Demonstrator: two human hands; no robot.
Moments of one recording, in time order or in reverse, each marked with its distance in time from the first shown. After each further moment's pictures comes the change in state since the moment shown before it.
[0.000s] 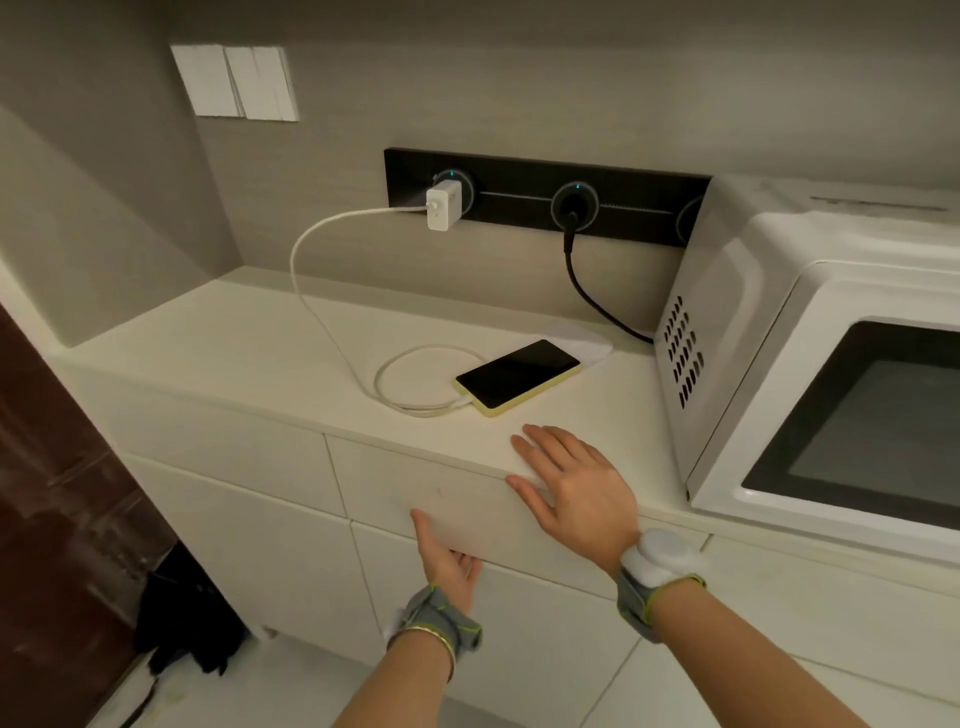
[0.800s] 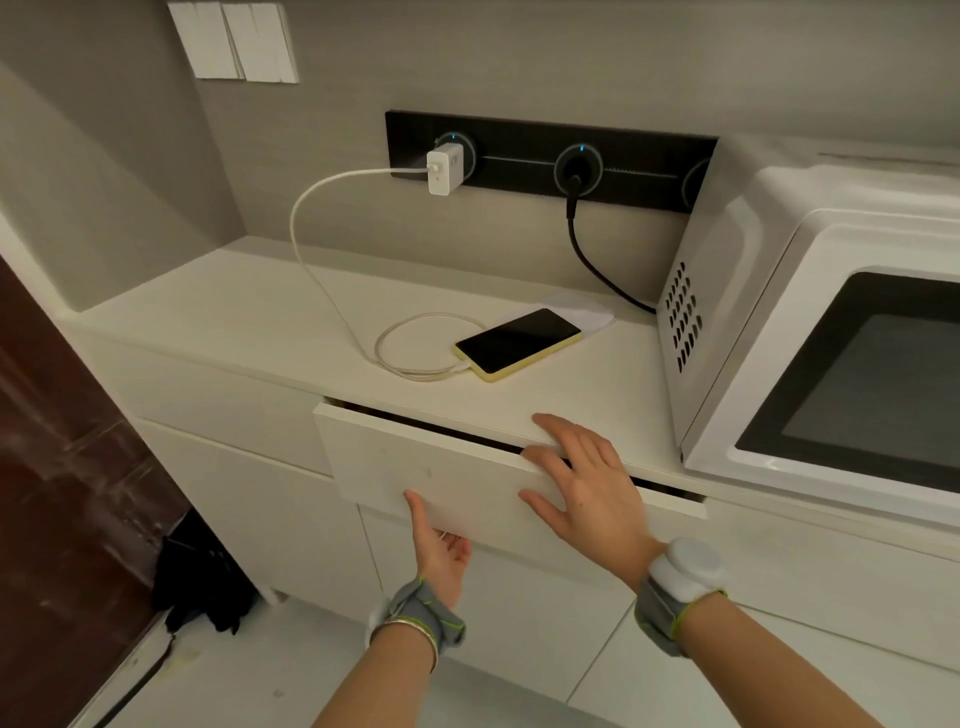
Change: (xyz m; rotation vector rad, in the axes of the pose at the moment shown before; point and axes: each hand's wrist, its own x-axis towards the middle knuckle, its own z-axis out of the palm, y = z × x) left_hand 0.002 -0.012 -0.032 -0.005 -0.041 0.045; right_hand -0.040 -0.001 -0.007 0.098 -0.092 -0.020
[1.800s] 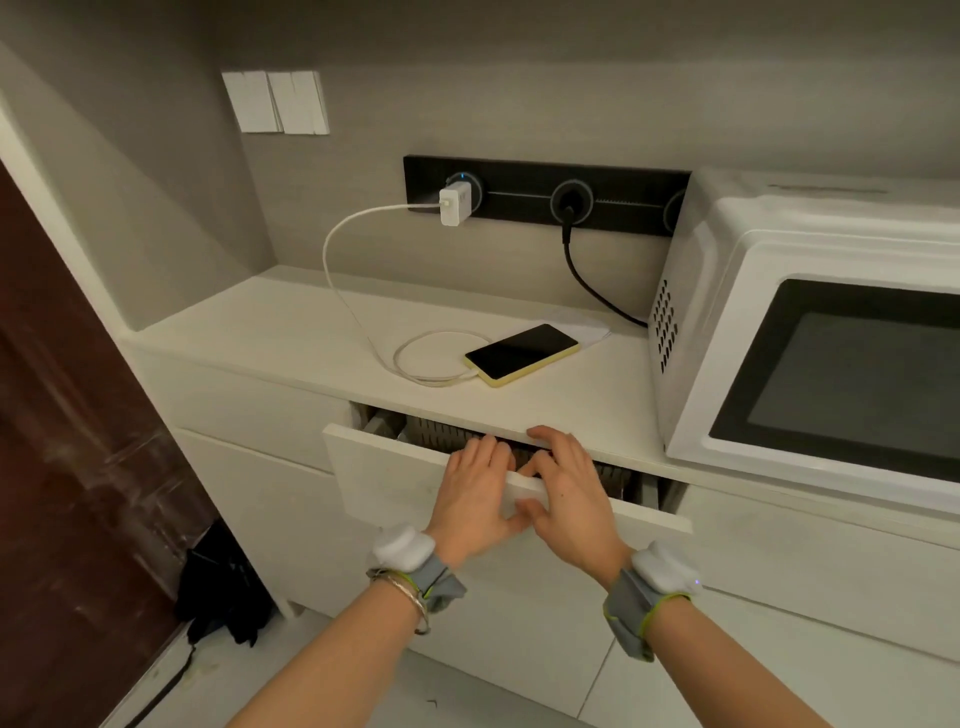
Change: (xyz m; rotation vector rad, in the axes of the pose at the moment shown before) left_hand -0.085 0.041 0.035 1.990 -0.283 1.414; right_hand -0.009 -0.041 -0.017 0.284 -0.140 0.220
